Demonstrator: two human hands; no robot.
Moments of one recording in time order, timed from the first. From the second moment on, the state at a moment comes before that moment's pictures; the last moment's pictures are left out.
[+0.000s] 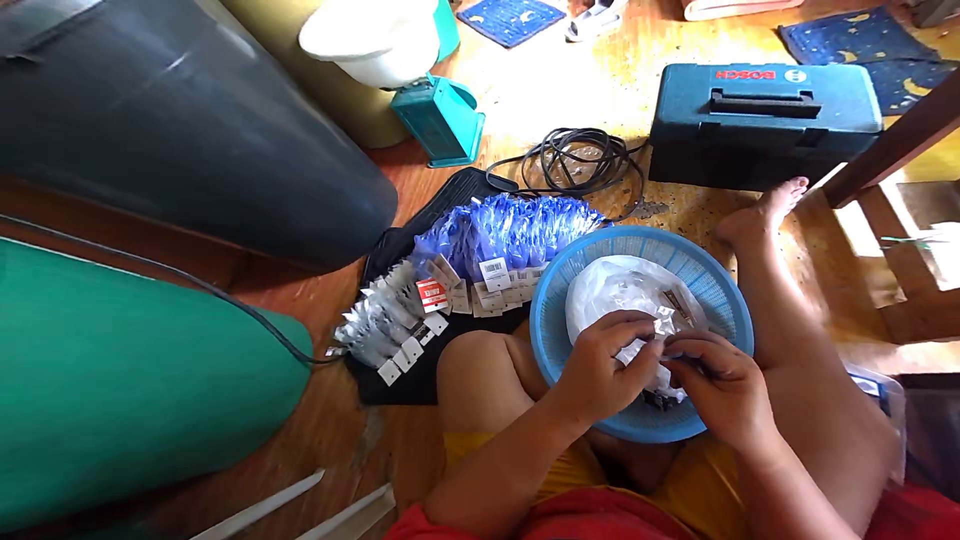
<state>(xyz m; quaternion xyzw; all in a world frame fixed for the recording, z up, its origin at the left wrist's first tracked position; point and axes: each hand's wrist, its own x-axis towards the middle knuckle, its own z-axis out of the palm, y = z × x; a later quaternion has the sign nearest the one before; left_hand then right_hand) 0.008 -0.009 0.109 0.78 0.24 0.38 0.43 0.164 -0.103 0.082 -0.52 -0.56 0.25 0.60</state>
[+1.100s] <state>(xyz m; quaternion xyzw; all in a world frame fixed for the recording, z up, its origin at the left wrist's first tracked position) 0.022 -0.015 0.104 0.63 0.29 0.45 0.56 0.148 -0.100 0.074 -0.56 -0.49 0.28 0.61</state>
